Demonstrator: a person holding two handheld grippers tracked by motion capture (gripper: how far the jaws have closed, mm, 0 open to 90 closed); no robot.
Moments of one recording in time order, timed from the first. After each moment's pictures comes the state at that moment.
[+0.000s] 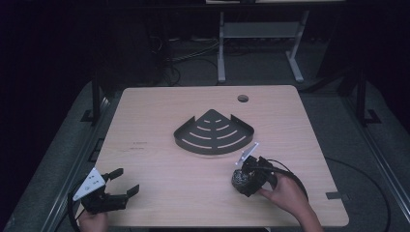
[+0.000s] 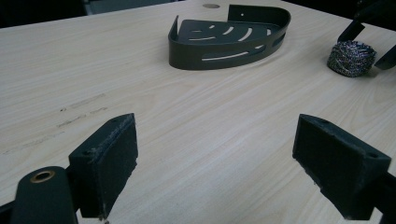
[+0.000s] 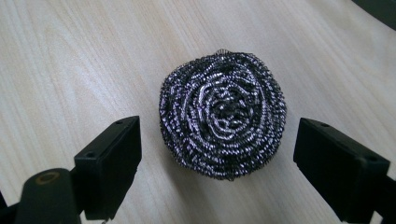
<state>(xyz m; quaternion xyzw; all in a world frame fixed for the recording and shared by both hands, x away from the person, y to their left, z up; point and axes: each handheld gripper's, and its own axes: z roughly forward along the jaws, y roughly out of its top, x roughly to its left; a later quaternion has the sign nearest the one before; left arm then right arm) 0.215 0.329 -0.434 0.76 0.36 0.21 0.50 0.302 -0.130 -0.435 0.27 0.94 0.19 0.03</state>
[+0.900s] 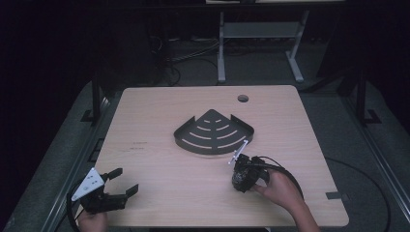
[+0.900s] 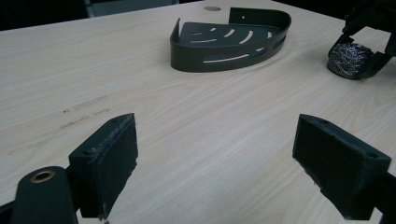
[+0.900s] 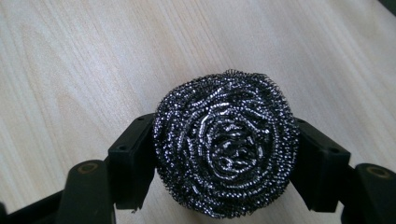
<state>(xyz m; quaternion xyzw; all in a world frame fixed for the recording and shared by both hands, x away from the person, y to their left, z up) 0.214 0.330 -0.433 0.76 0.36 0.21 0.50 0.315 -0.113 -0.442 0.25 0.96 0.15 0.02</state>
